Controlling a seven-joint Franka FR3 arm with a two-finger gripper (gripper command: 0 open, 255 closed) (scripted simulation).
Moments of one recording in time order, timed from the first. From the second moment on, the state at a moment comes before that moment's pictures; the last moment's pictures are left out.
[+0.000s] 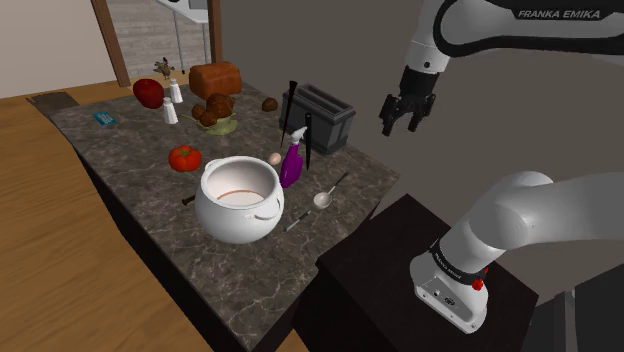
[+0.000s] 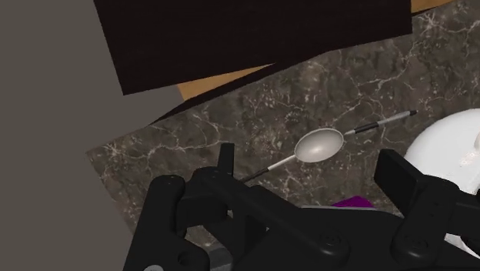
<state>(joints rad) -0.07 -0.74 0.07 -2.56 0.04 1.72 0.22</state>
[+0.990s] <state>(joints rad) -0.19 -0.32 0.22 -2.75 0.17 2.42 0.72</state>
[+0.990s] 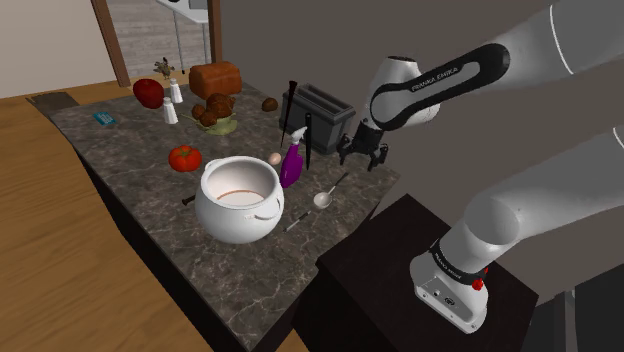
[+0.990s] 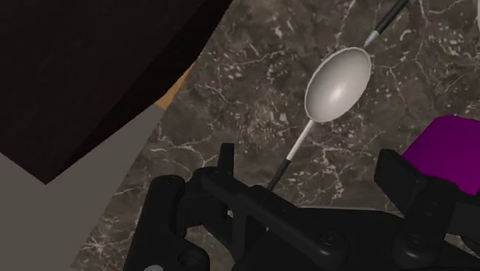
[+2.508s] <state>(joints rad) -0.20 0.35 0.15 -2.61 0.02 3.02 1.19</state>
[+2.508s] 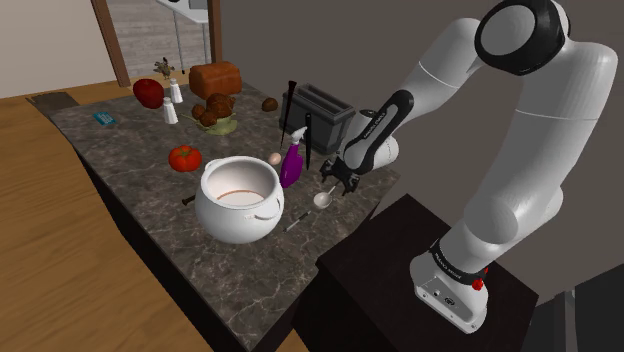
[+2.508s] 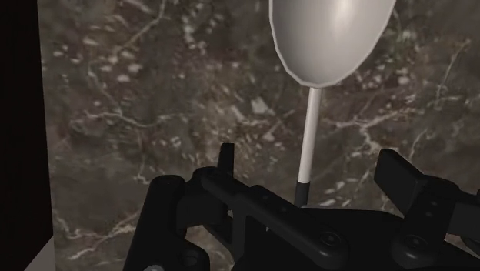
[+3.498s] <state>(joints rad) -0.20 0.33 0.15 -2.61 0.02 3.01 1.19</state>
